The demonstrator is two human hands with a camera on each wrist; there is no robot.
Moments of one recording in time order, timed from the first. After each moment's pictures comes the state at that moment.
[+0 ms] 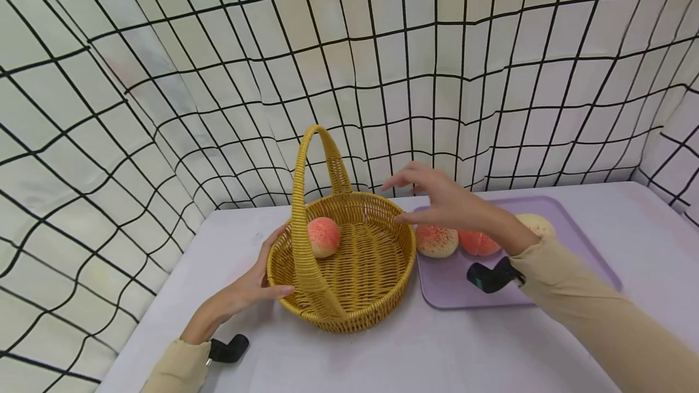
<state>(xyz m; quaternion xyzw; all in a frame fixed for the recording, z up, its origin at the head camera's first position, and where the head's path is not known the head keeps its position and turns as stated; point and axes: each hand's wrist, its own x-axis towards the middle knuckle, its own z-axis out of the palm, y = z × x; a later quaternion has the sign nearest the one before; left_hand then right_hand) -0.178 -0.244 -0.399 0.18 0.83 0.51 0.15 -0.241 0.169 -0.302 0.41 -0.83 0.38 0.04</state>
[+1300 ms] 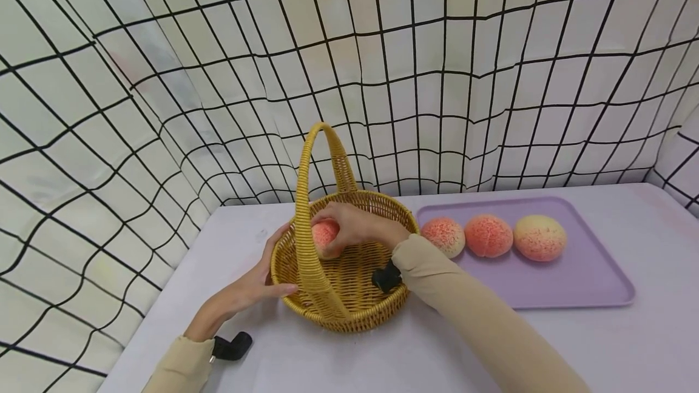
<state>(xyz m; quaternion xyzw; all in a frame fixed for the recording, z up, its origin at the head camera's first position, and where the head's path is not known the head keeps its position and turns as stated) -0.177 -0.243 -0.397 0.18 0.83 0.51 0.15 -0.280 0.019 -0.357 0.44 -0.80 0.38 -0.15</state>
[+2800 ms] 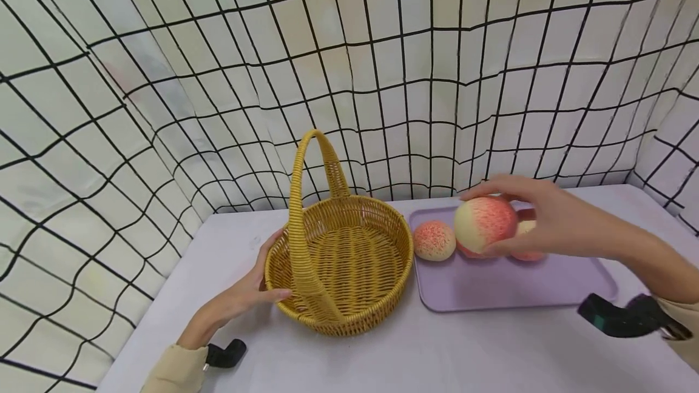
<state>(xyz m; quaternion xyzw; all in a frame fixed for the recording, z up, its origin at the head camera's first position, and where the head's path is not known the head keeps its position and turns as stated) -0.179 -0.244 -0.400 0.19 0.82 0.51 0.14 -0.177 0.279 -0.281 0.28 -0.89 0.35 0.02</state>
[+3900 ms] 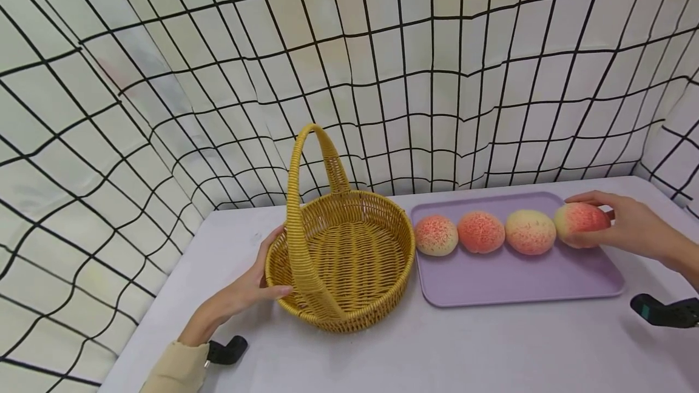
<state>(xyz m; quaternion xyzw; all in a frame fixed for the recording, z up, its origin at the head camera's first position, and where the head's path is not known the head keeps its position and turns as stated) -0.178 -0.243 -0.397 0.17 0.82 0.52 0.16 -0.223 0.420 -0.392 0.07 -0.96 0.26 0.05</state>
